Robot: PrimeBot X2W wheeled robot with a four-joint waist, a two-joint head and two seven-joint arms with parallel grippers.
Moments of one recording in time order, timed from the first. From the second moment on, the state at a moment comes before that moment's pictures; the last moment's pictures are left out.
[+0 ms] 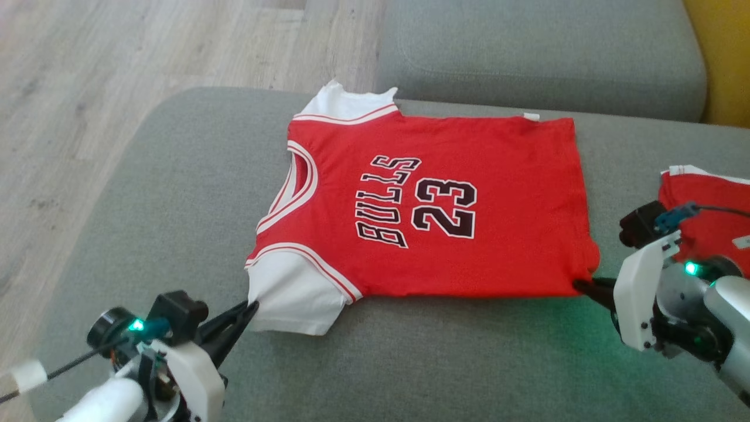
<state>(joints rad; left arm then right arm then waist) -0.28 0.68 -0.83 0.12 -0.65 -0.07 0.15 -0.48 -0.71 0.88 0.36 0.98 0.12 0.55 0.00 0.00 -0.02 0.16</state>
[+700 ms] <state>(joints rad) -0.66 0.63 -0.78 0.40 -0.68 -0.12 0.23 -0.68 -0.57 0.72 0.48 0.83 0.12 0.52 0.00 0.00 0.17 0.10</state>
